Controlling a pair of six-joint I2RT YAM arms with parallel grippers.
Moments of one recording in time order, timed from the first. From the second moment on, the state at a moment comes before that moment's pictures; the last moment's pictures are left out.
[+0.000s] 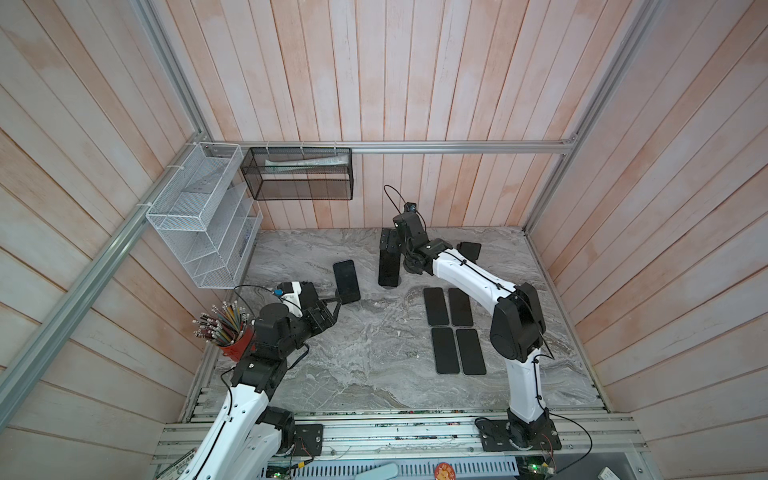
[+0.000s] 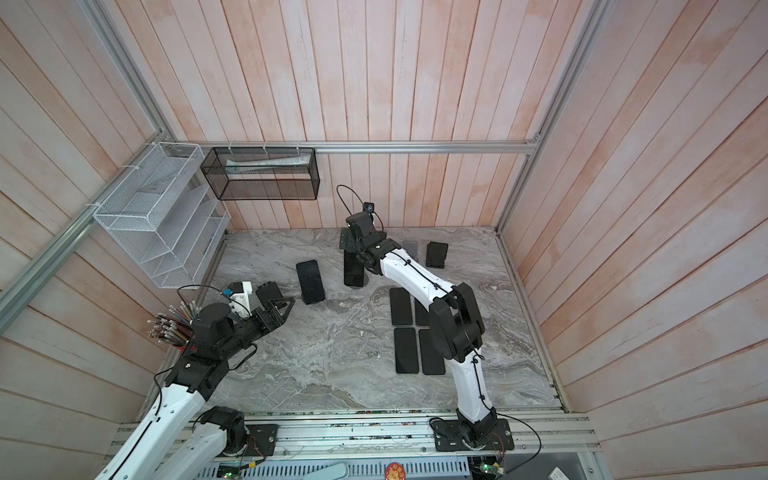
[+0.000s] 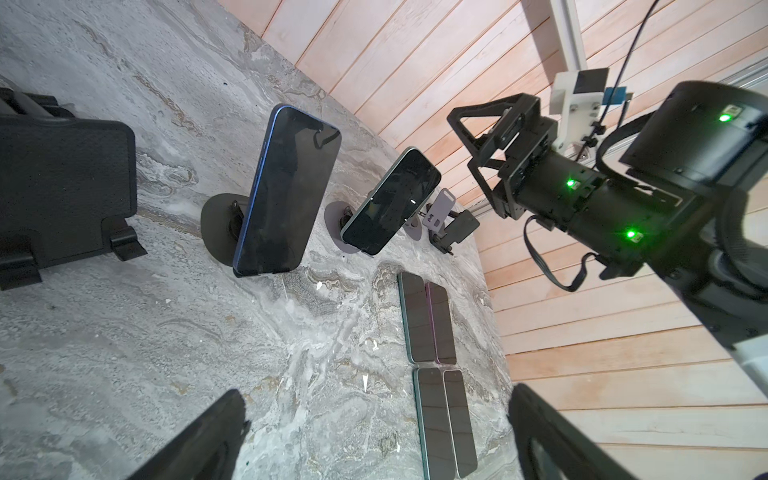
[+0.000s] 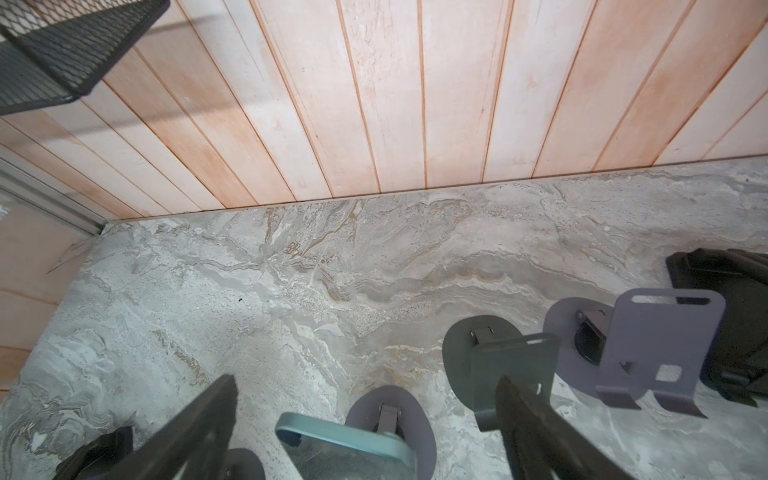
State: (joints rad) left arm -0.21 0.70 0.54 -0.20 0.33 -0.75; right arm 0.68 2.10 1.89 -0.36 0.35 0.48
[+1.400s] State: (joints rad) left arm -0.22 0.66 0.51 -0.24 0.33 -0.75; right arm 0.74 2.24 1.97 -0.41 0.52 0.55
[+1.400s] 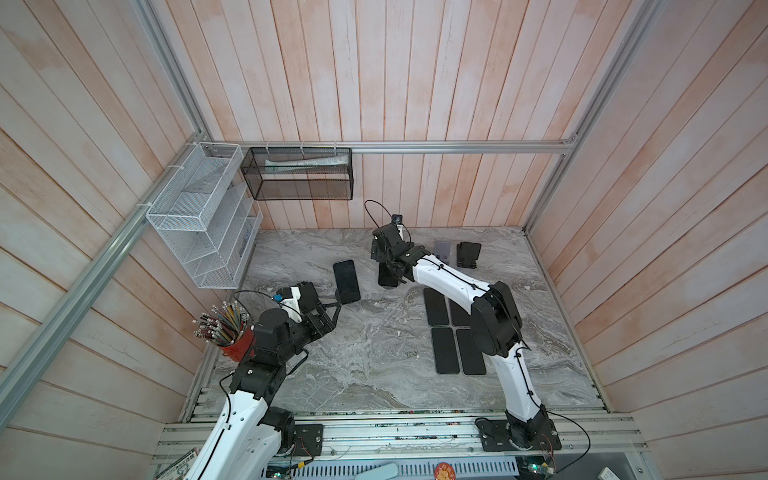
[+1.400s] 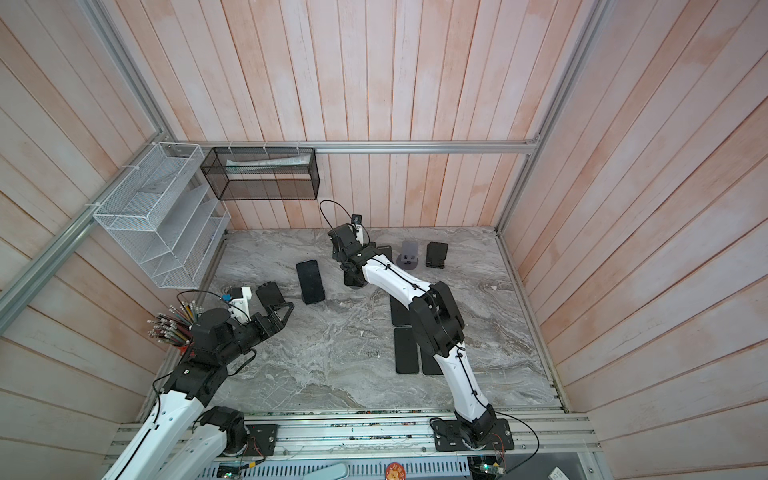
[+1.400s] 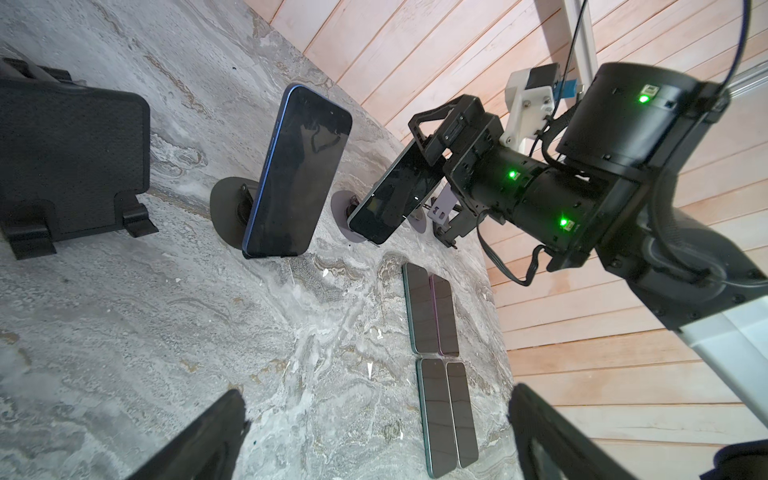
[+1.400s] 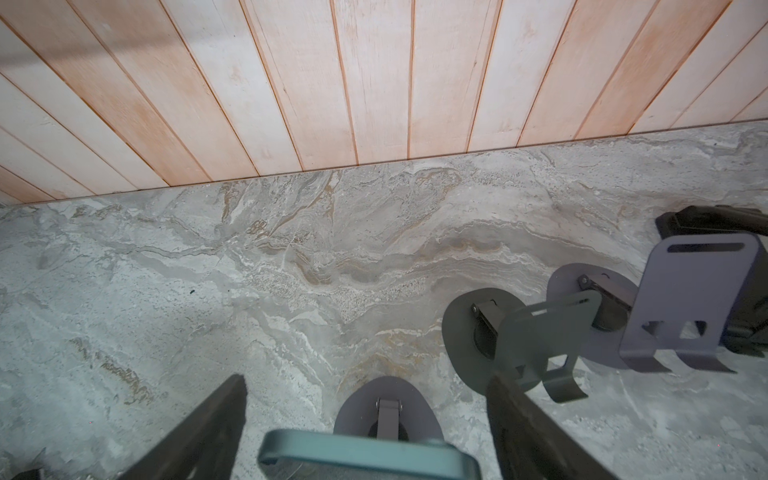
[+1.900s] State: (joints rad) left arm -0.22 0.66 0.49 -0.22 0.31 -0.74; right arm 0.74 2.26 1.97 -0.43 0.53 0.55
